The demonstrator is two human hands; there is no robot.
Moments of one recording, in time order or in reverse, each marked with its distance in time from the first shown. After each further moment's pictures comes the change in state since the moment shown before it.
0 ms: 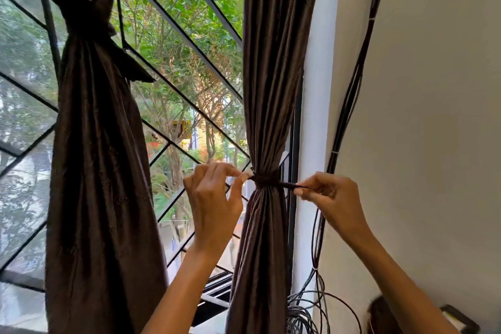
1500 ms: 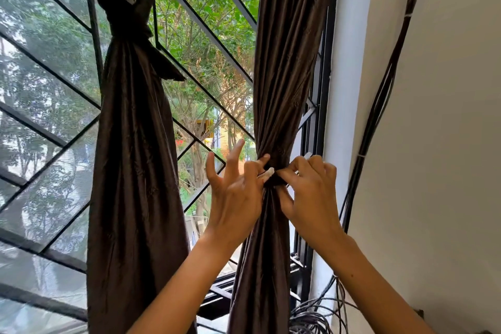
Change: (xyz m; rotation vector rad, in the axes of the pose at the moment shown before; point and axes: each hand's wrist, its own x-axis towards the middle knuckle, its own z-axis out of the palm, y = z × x) left_hand 0.005 -0.002 -0.013 0.289 -0.119 0.304; right_hand 0.001 -0.037 0.068 -0.684 0.153 -0.478
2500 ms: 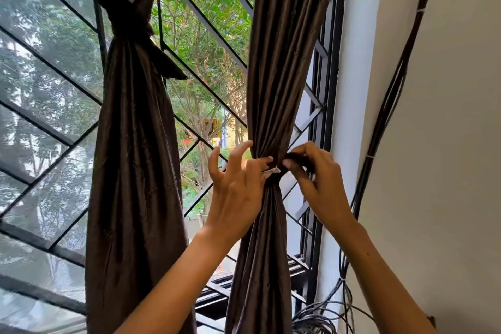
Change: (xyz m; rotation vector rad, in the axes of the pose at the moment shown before) left_hand 0.007 -0.004 -0.002 0.049 0.115 0.084; right_hand 0.018 0.025 0.006 0.696 -0.020 0.096
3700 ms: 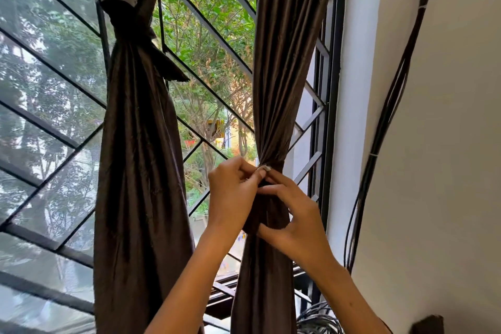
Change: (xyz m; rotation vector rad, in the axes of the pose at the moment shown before) left_hand 0.017 0.005 -0.014 -0.599 -0.218 -0.797; right_hand -0.051 -0.021 0.030 0.110 -0.114 0.007
